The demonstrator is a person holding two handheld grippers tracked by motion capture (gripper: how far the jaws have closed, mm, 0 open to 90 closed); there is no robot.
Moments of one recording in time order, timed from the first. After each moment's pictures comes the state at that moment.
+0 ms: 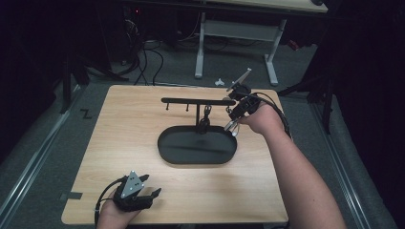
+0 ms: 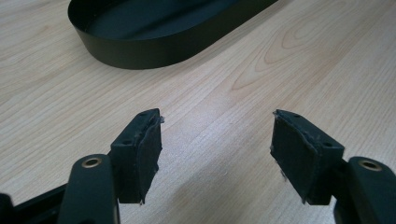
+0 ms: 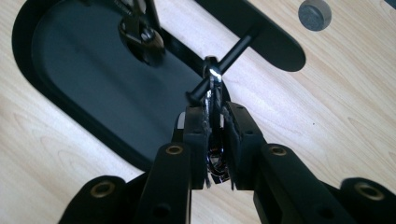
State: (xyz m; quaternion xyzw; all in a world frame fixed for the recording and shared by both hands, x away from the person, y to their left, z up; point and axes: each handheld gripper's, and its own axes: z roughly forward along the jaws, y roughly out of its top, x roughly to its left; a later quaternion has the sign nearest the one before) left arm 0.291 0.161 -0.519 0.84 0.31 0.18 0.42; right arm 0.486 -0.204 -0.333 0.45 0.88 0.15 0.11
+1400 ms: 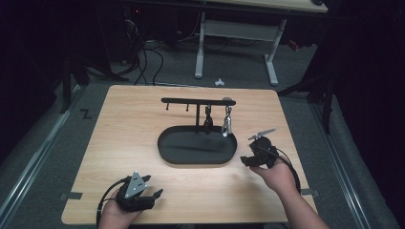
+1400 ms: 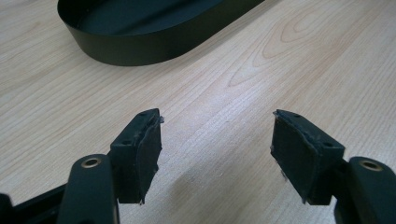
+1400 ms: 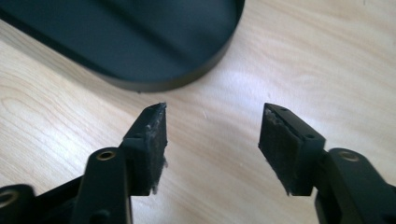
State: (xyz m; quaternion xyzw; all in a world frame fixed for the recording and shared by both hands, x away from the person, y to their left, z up) left arm 0.291 0.154 -0.521 0.84 0.30 0.18 0.41; right arm 0.377 -0.268 -0.452 0.51 0.83 0.20 0.14
